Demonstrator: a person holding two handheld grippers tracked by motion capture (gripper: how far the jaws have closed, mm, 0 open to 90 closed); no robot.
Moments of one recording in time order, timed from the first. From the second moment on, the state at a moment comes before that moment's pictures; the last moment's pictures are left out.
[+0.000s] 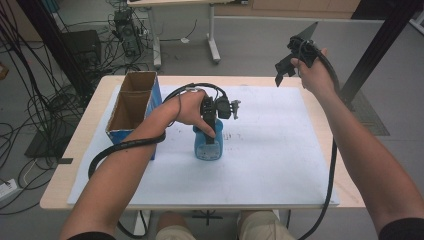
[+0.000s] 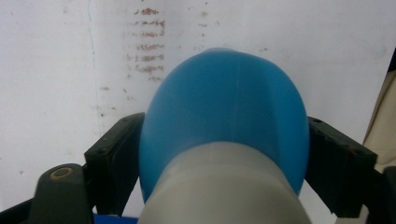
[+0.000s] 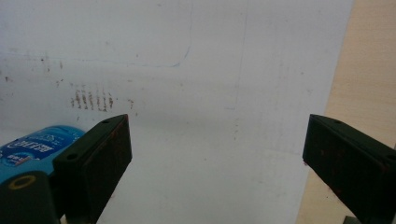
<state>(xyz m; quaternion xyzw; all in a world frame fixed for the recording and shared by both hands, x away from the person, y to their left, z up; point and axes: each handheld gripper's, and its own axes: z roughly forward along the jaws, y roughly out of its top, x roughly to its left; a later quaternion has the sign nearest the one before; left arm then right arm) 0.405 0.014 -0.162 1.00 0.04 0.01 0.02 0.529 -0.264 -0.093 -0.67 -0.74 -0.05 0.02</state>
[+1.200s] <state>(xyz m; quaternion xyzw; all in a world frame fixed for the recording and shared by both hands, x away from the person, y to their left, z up) 0.406 0.016 -0.160 1.00 0.03 0.01 0.02 0.530 -0.263 -0.094 -0.67 -0.74 -0.05 0.02</state>
